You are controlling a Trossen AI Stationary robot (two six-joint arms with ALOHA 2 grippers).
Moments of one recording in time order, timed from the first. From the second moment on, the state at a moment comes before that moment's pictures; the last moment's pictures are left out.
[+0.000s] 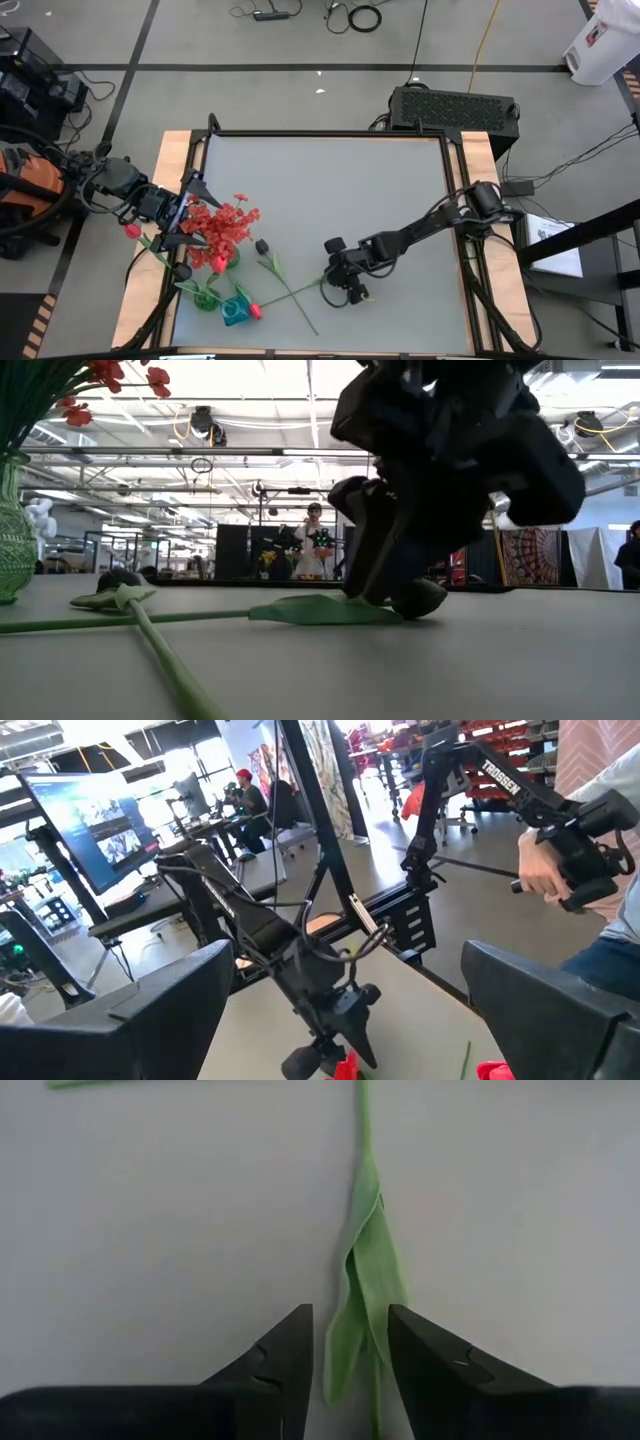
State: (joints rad) left arm -0.44 0.58 0.96 -0.43 -0.02 0.32; right arm 0.32 1.93 1.14 -0.14 -0.02 -0.10
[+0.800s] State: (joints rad) left arm -0.44 0.58 0.96 -0.43 -0.02 0.32; right arm 0.29 1.95 1.14 -0.13 0.00 -0.03
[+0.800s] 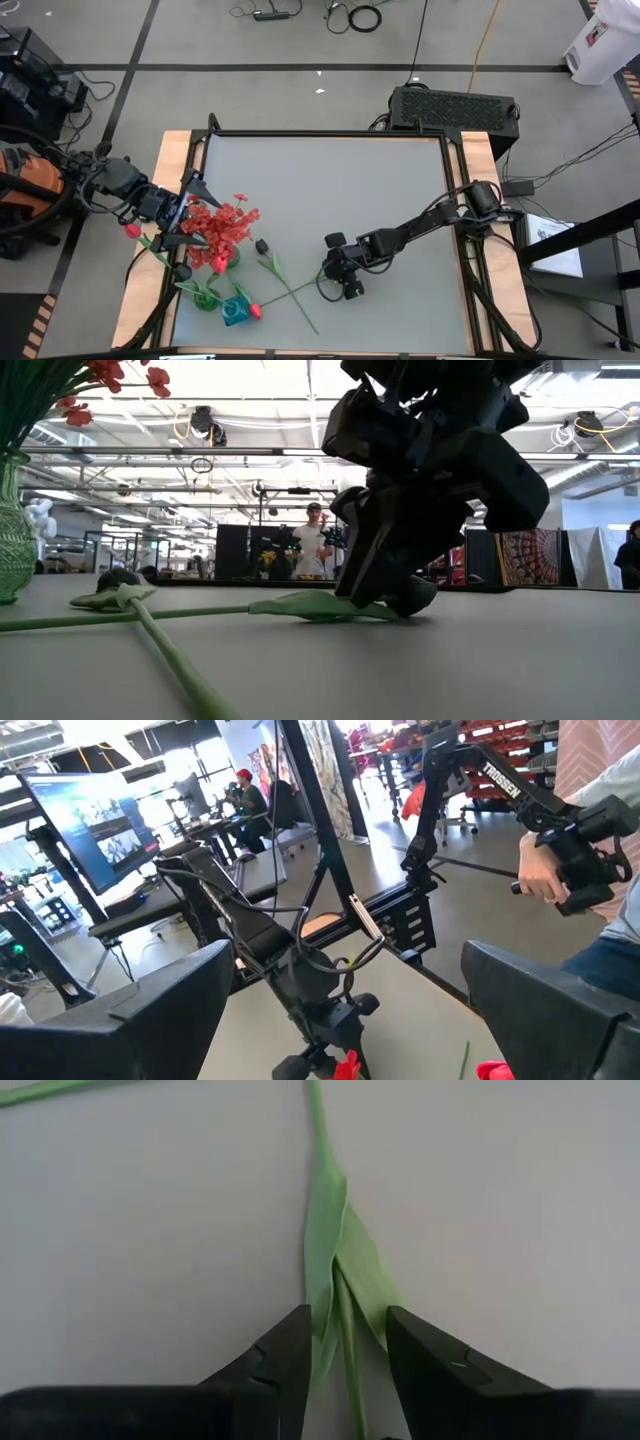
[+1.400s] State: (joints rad) left arm -0.44 0.58 0.96 -0.43 -0.02 0.32; right arm 0.29 1.95 1.14 -0.16 0.00 0.02
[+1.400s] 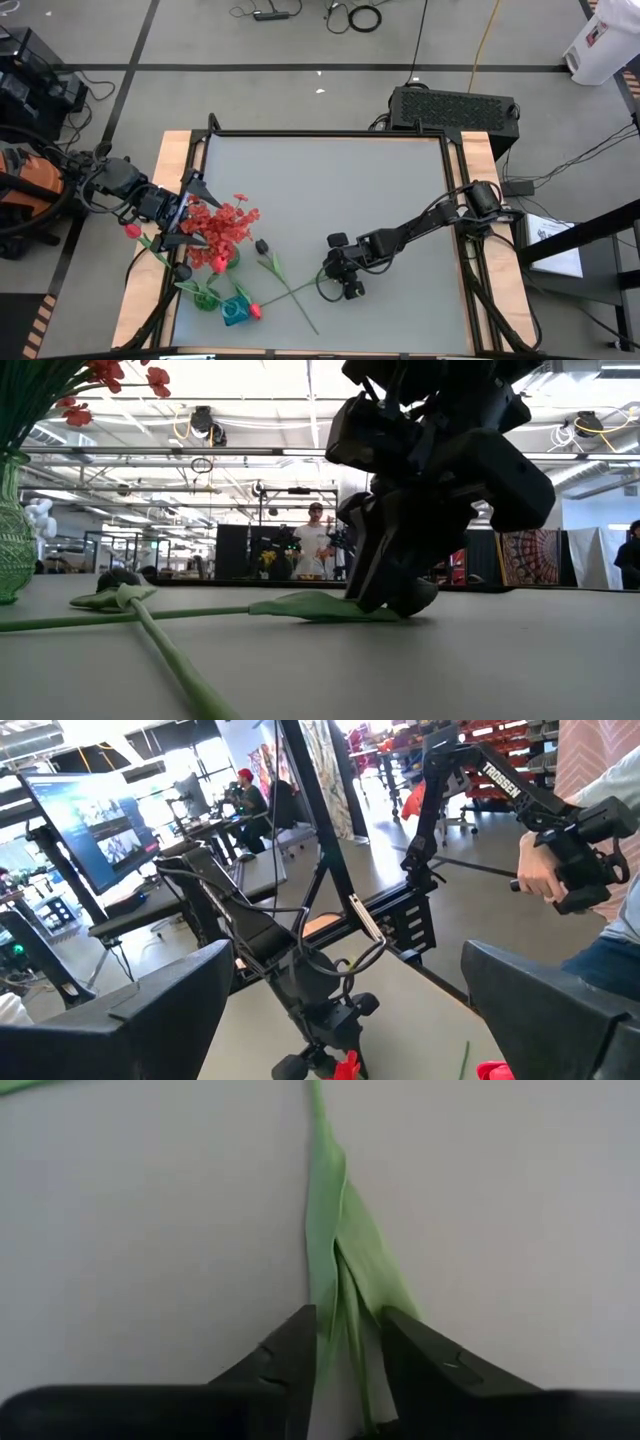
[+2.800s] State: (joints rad) left arm -0.44 0.58 0.96 -0.43 -0.02 0.32; right arm 0.29 1.83 1.14 -0.30 0.08 0.03
